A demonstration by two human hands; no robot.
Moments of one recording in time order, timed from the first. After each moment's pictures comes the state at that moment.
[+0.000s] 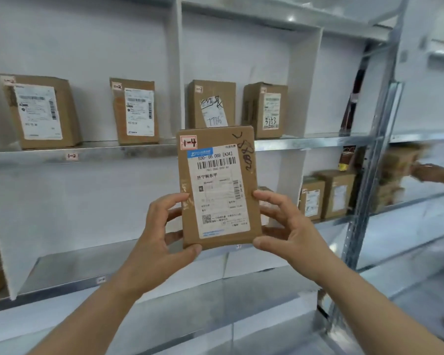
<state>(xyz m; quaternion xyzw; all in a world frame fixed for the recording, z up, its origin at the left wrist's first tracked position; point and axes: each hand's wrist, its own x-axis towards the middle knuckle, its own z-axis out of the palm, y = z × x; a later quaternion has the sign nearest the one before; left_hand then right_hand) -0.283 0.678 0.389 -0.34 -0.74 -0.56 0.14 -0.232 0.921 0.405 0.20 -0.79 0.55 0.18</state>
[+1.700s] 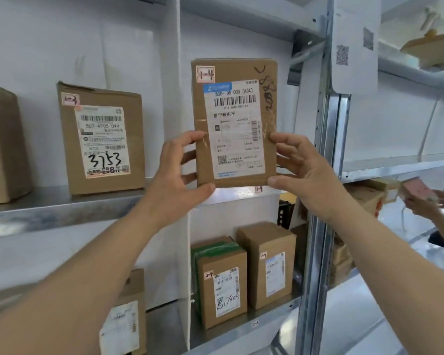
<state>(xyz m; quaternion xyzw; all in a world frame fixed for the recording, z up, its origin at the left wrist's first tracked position) -0.585 1.186 0.519 -0.47 -0.66 -0.54 0.23 -0.503 1.410 0.528 0.24 -0.77 0.50 0.32</state>
